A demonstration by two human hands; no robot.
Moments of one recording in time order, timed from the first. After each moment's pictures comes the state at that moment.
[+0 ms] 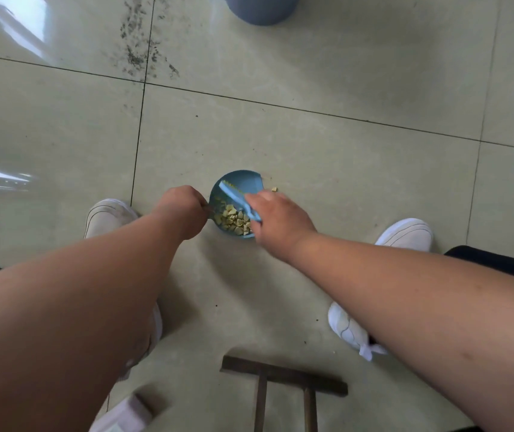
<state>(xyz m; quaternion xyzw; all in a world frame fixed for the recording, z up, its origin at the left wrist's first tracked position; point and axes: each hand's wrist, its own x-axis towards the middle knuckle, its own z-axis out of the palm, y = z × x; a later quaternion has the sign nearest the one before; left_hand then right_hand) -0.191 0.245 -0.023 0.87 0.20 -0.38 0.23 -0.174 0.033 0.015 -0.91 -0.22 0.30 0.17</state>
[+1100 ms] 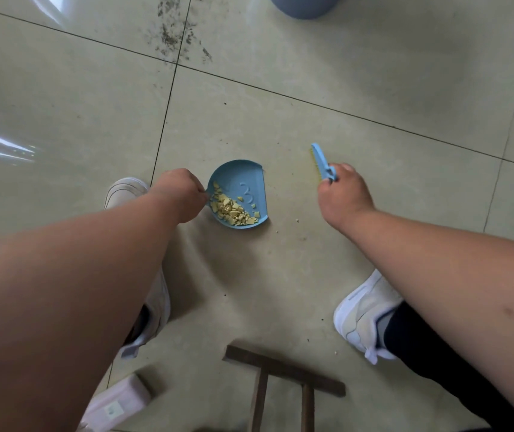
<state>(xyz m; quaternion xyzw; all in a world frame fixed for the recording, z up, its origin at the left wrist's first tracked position) -0.202 0.287 -0.019 0.89 0.20 -0.36 0.21 -0.123 -0.009 -0.001 -0.95 0.02 0.25 0.18</state>
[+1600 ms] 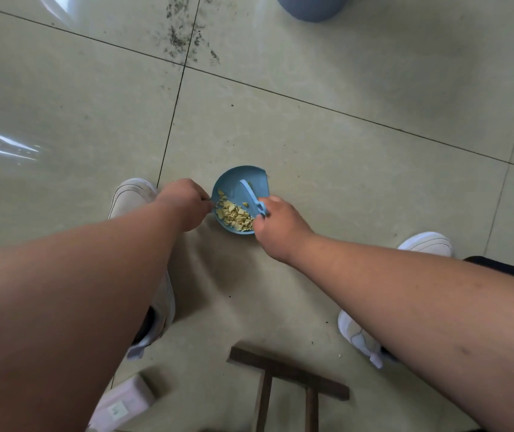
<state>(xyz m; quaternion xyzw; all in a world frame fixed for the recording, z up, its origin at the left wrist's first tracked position) -0.217 0.292 -0.022 0.85 0.22 -0.38 0.27 -0.192 0.079 0.004 -0.88 -0.10 0.40 0.24</state>
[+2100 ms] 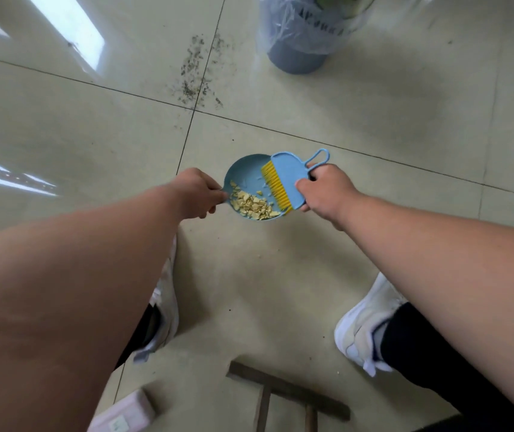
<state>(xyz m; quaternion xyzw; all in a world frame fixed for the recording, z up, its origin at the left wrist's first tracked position) -0.180 0.284 0.058 0.82 0.26 -0.33 0.39 -0.107 0.035 0.081 -0.88 0.04 0.33 0.34</state>
